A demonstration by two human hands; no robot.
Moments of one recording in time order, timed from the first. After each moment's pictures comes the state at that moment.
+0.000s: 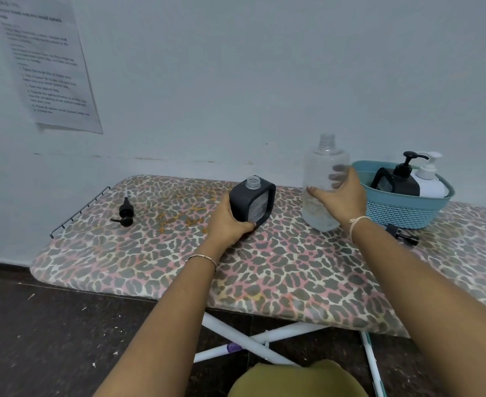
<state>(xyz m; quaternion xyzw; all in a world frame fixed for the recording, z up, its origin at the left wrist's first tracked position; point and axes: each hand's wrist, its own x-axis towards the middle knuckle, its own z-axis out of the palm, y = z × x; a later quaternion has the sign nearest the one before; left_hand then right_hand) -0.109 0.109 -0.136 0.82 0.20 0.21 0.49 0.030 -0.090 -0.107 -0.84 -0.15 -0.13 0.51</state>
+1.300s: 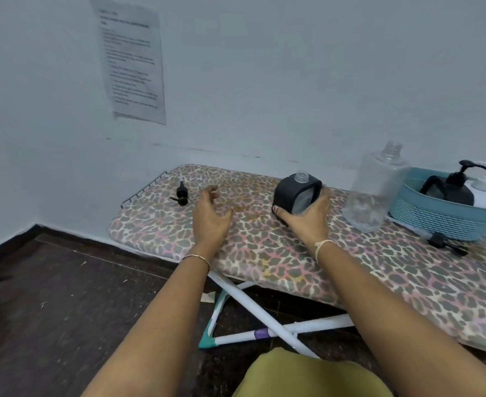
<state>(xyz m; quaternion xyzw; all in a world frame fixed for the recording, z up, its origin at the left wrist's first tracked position) -0.199 0.178 -0.154 0.76 0.30 0.41 0.40 -0.082 0.013 -0.142 -0.82 -0.19 -0.02 0.54</state>
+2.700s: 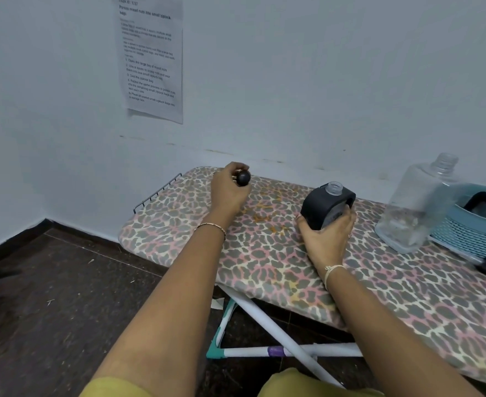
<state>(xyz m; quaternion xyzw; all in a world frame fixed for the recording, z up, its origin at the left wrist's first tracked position) -0.156 0.235 -0.102 0.77 0.28 0.39 0.41 -0.083 0.051 -0.167 -0.82 -0.13 -0.09 0.55</state>
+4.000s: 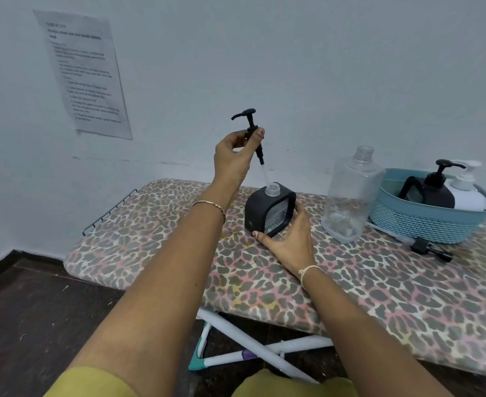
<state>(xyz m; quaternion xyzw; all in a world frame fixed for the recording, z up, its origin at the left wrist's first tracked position) -0.077 0.131 -0.027 0.67 0.16 0.40 0.61 -0.051 -0.001 -0.173 -0.83 -0.25 -0.04 0.51</state>
